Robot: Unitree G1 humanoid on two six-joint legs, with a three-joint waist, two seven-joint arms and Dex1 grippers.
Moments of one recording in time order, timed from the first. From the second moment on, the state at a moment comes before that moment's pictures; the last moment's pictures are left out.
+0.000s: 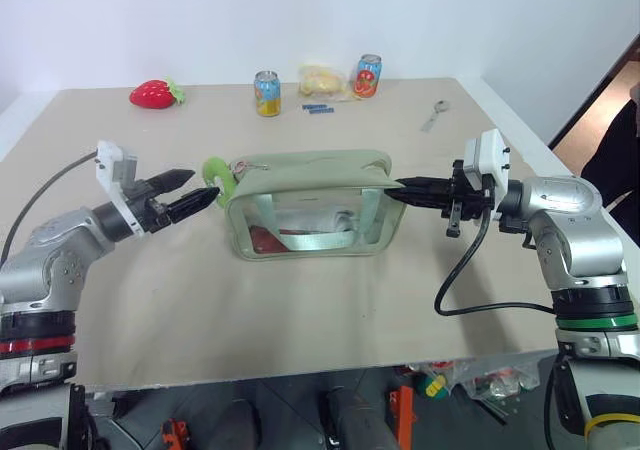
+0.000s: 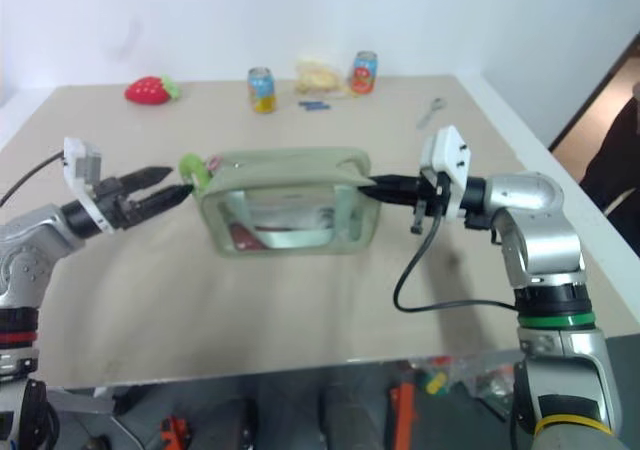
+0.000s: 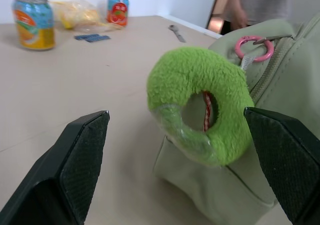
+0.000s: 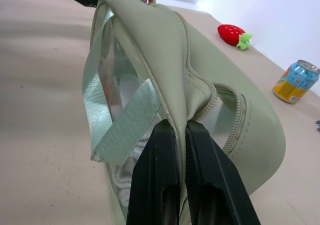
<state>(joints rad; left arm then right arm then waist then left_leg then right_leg) -0.54 0.67 0.24 0.23 -0.65 0.52 -0.98 -0.67 -0.71 -0.04 0.10 0.39 0.21 1.24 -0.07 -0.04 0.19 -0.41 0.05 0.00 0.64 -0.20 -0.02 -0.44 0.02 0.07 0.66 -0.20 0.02</state>
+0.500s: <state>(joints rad) -0.66 0.61 0.23 0.44 -0.59 0.44 -1.05 -0.67 -0.72 -0.04 0.10 0.39 0.21 1.24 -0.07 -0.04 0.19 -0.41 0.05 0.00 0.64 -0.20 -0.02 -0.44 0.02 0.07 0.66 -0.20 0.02</state>
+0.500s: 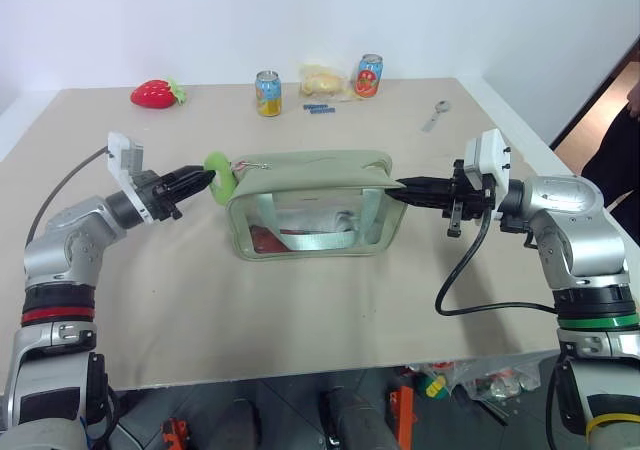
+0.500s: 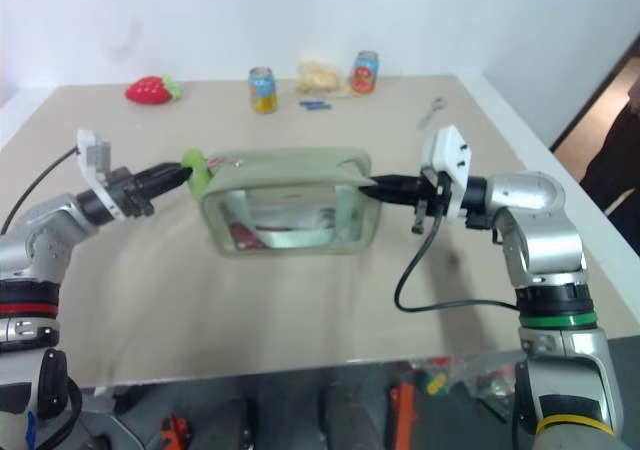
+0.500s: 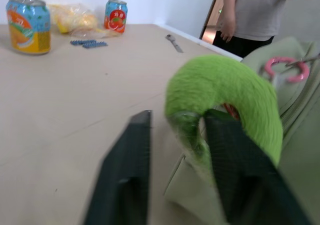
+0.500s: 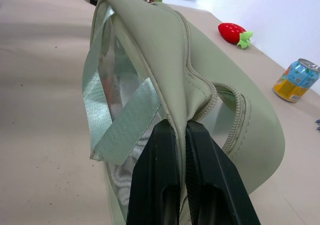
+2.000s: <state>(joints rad) -0.84 0.69 0.00 0.08 -0.55 0.64 -1.12 -0.67 -0.72 -0.03 0.11 0.36 0.17 1.25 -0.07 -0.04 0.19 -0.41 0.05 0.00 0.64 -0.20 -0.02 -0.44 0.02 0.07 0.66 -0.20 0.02</state>
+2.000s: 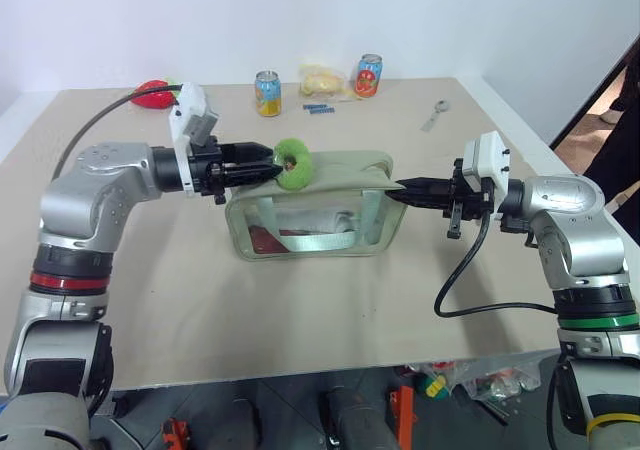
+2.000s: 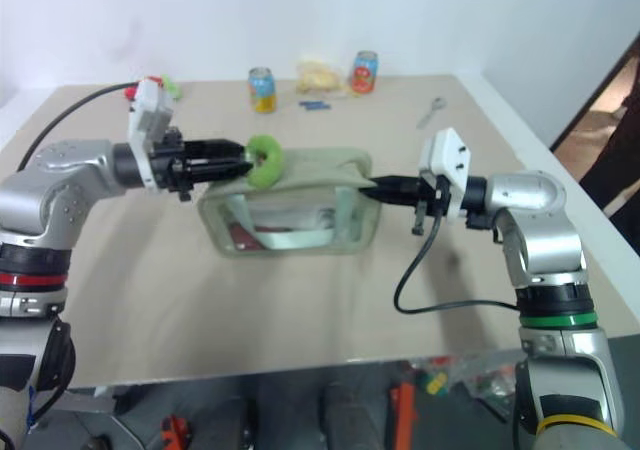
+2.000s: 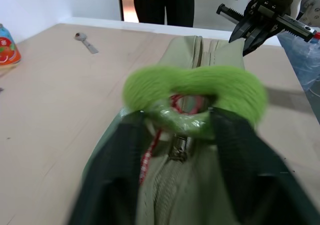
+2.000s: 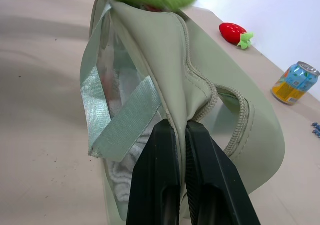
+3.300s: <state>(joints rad) -0.42 0.64 0.19 -0.28 -0.62 0.63 -0.83 -0.73 -0.73 0.00 0.11 0.39 0.28 1.31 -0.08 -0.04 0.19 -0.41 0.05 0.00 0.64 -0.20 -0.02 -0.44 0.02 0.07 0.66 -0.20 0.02</state>
